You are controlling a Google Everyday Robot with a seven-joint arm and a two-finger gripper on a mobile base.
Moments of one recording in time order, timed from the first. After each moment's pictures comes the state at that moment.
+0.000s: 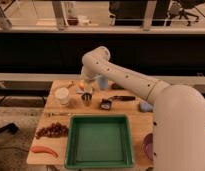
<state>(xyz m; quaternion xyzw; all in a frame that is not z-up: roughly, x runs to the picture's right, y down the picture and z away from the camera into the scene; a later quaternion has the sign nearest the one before) -0.093 -0.042 0.836 -0.17 -0.18 -0.09 0.96</state>
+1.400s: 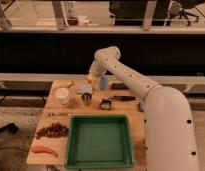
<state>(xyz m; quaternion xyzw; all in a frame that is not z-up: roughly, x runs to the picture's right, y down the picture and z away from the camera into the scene) -0.048 -0.086 0.908 -0.14 -0.19 -0.03 0.97</state>
